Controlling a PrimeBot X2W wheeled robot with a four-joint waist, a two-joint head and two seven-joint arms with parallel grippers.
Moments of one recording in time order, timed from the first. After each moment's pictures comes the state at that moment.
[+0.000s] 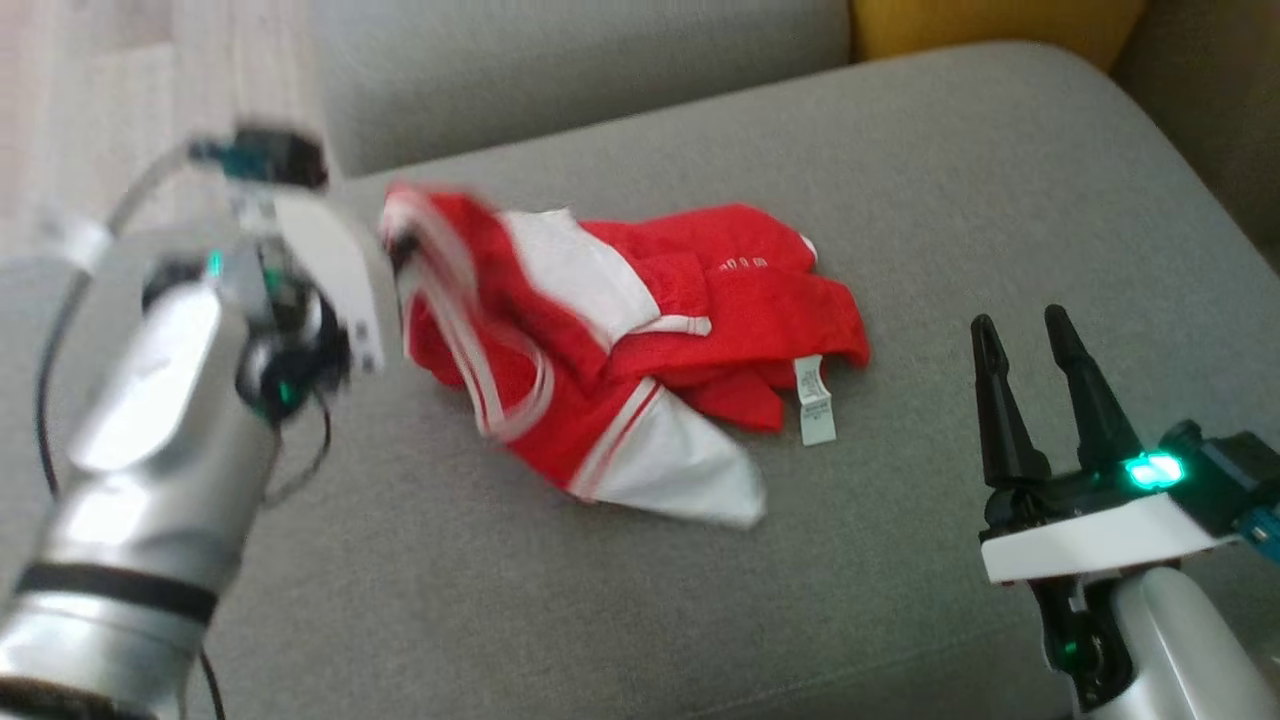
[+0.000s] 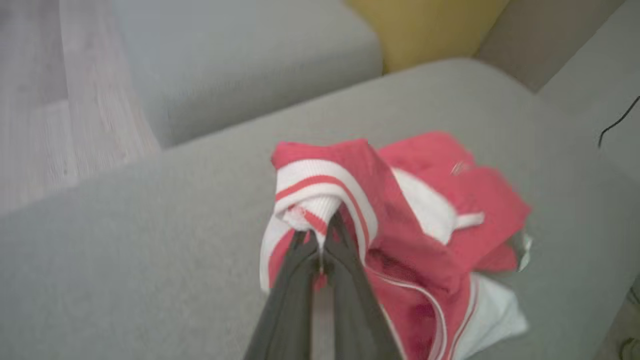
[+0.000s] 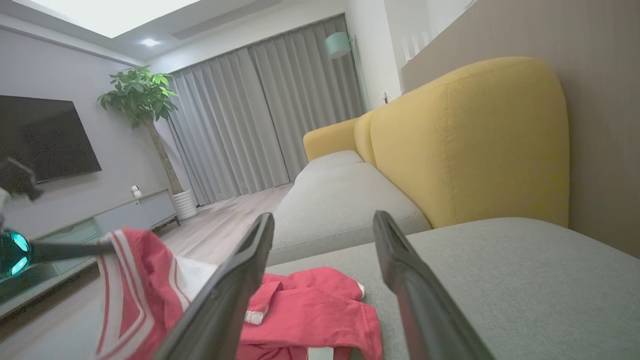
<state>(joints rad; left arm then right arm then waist) -0.77 0.28 -0.52 0.66 -0.66 -0.12 0.43 -0.10 -0.20 0.21 0.12 0.46 0.12 -0.25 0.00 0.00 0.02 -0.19</state>
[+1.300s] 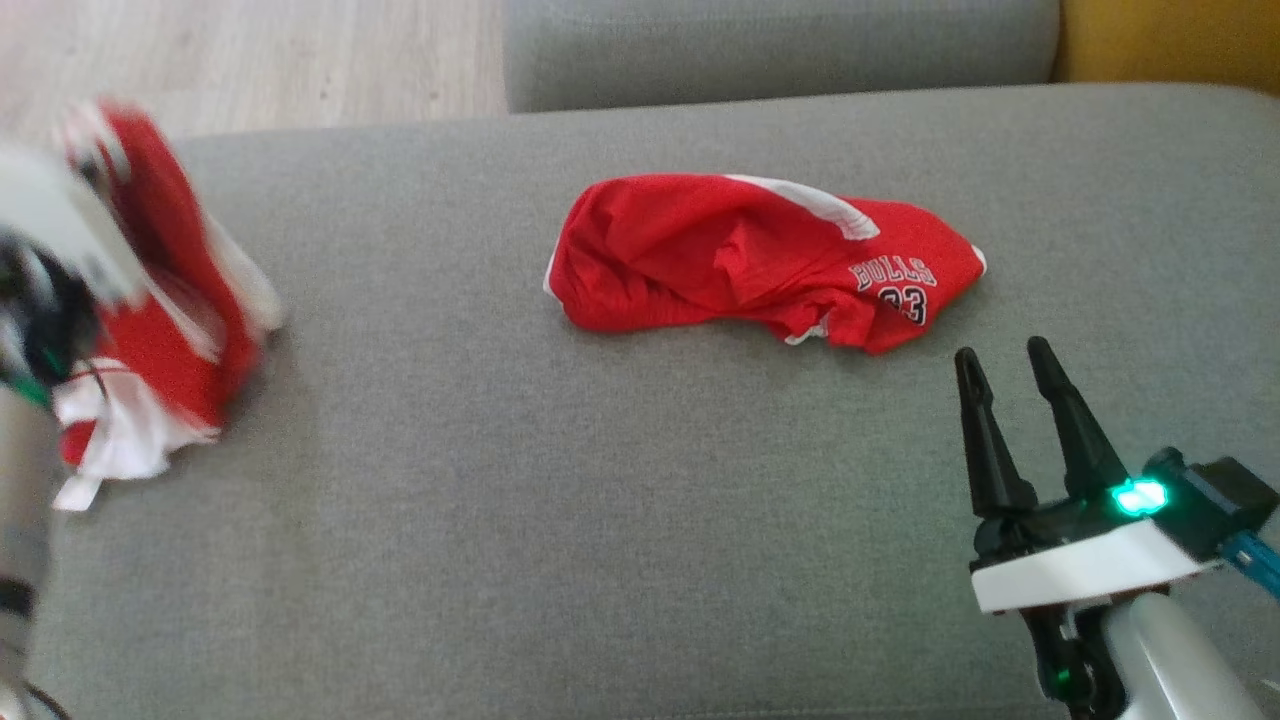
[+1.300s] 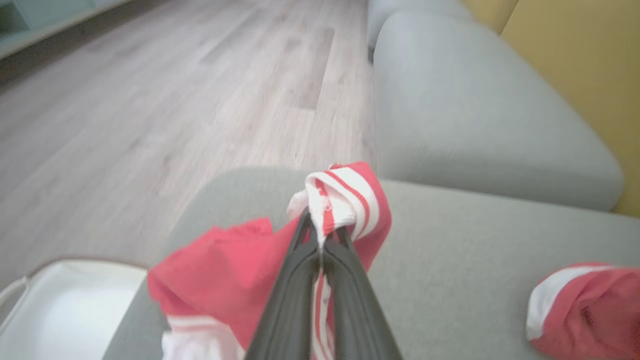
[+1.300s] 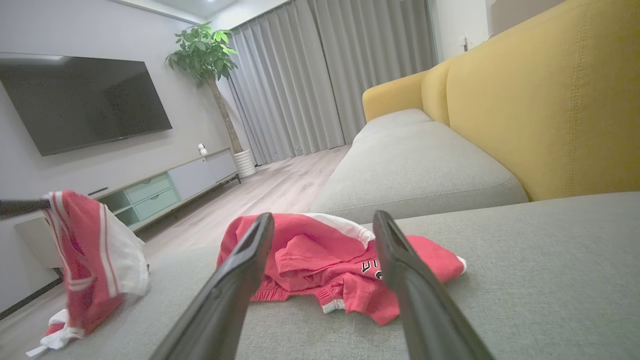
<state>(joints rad) -0.81 0.47 -0.32 0.75 -0.64 0.04 0.26 -0.06 -0.20 0.23 0.11 0.47 0.12 -0.25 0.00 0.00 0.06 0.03</state>
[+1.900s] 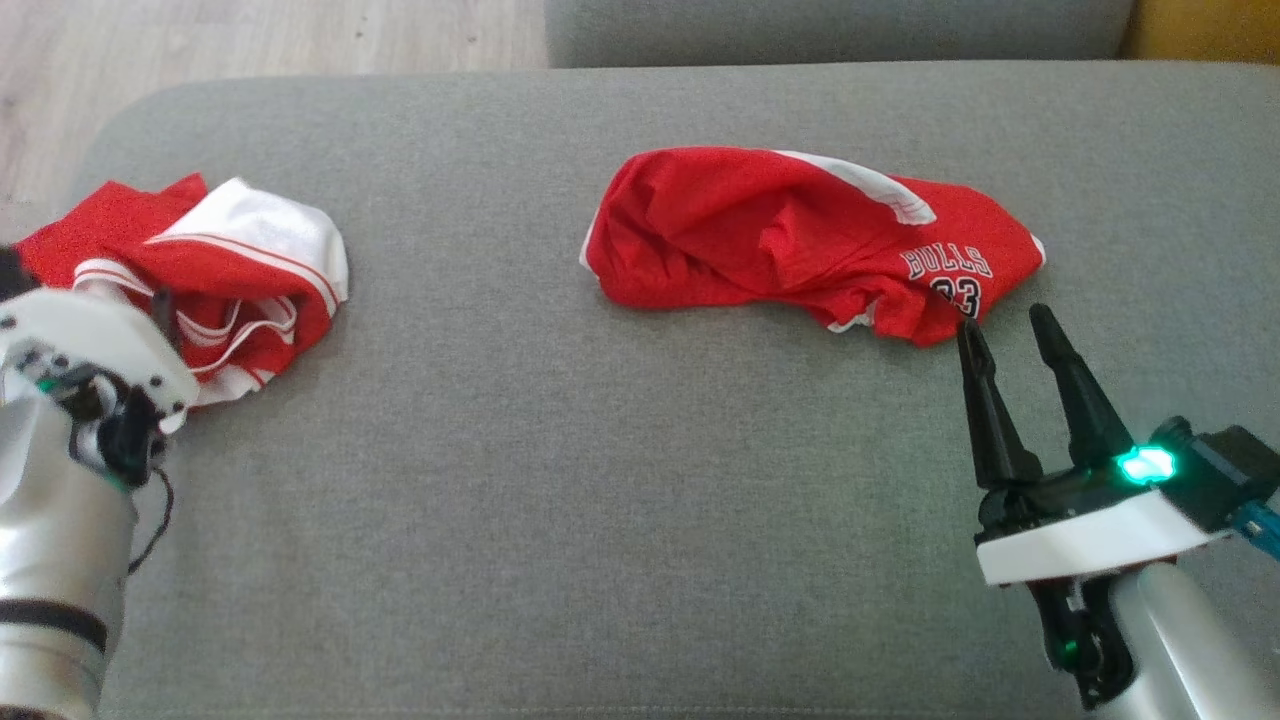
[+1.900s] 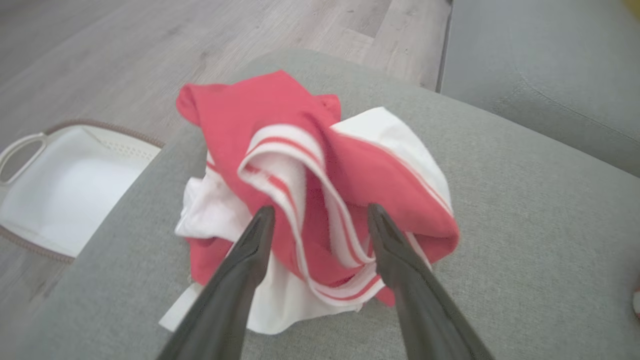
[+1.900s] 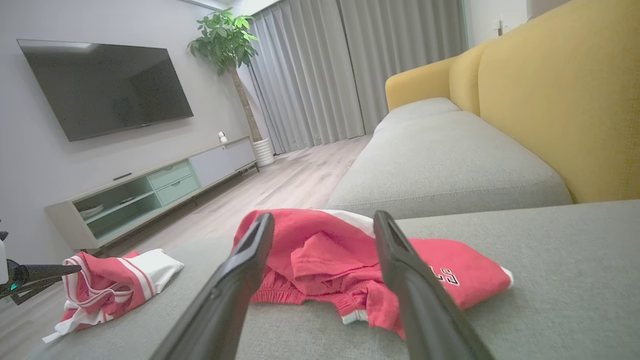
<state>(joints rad) -0.76 0.35 -0.30 1.11 -0.69 0.01 0.07 -0.11 -0.24 0.26 0.11 0.49 0.12 -0.25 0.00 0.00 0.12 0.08</state>
